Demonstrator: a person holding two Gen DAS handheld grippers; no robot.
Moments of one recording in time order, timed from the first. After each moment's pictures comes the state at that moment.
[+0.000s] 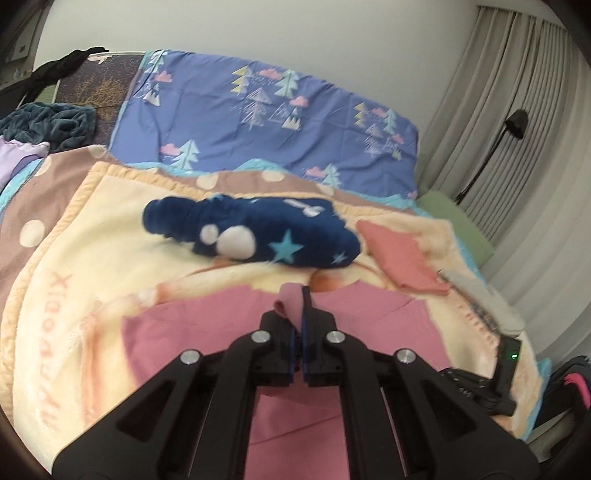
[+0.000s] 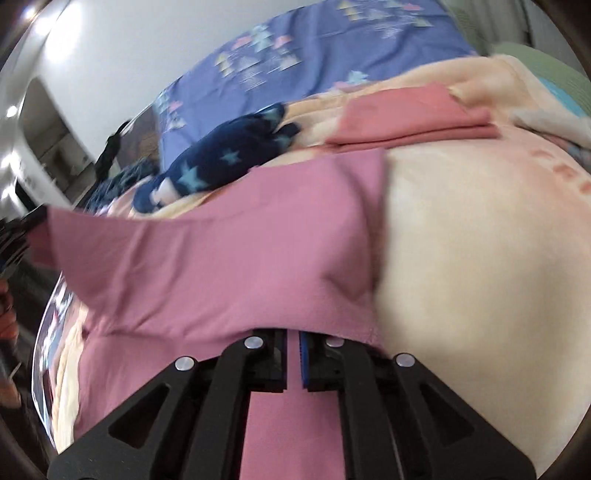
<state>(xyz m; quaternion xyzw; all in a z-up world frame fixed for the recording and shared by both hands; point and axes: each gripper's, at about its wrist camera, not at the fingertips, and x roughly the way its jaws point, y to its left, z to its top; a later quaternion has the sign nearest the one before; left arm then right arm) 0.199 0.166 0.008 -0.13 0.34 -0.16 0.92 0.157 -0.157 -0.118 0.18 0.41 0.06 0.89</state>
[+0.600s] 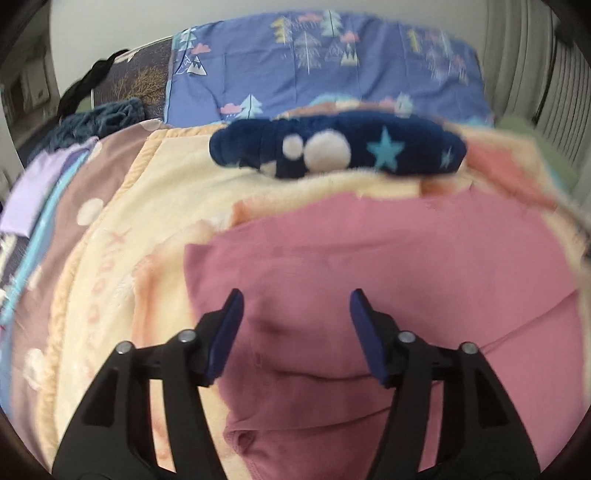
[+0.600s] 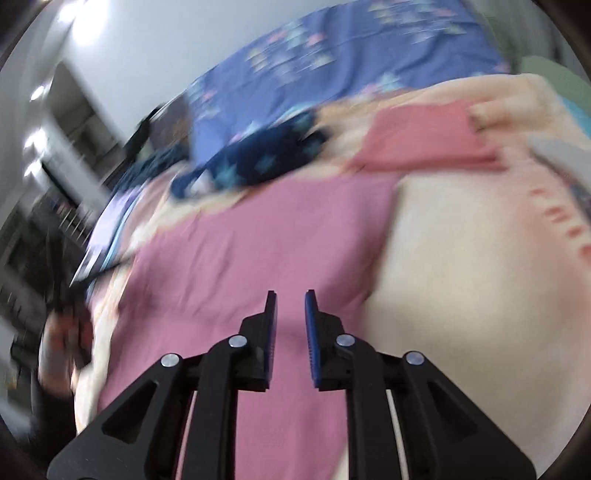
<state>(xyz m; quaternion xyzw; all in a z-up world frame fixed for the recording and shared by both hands) 0.202 0.163 -0.093 0.04 0.43 -0.02 0.90 0.150 -0.191 -0.070 0.18 0.41 0.10 0.89</state>
